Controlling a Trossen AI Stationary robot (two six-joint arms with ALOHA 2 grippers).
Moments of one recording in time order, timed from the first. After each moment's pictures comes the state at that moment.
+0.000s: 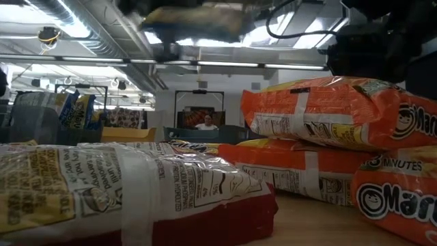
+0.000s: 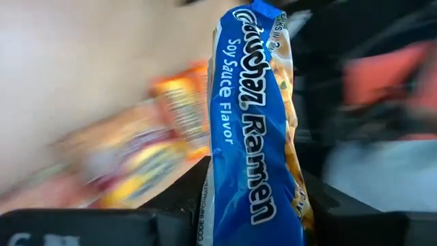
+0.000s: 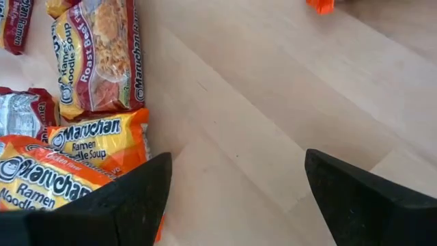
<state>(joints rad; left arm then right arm) 0.16 1.39 1.11 -0.42 0.61 -0.61 0.23 1.16 0.60 -0.42 0.12 1.09</state>
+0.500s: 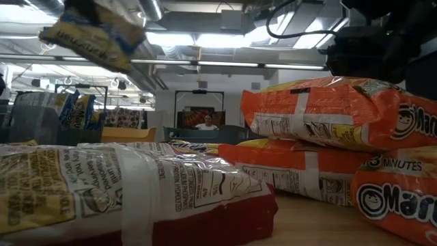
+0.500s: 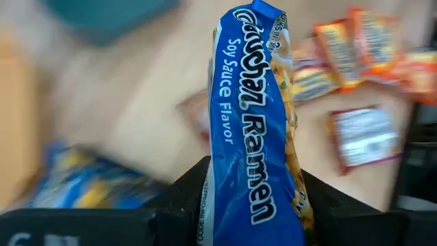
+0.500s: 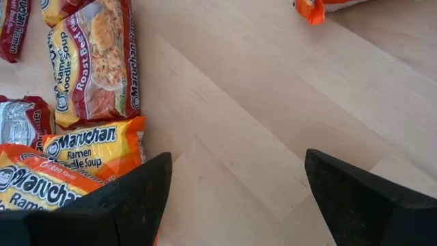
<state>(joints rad) 0.01 0.89 1.11 -1.17 -0.04 -0.51 0.23 1.16 0.60 -0.42 0.14 1.10</state>
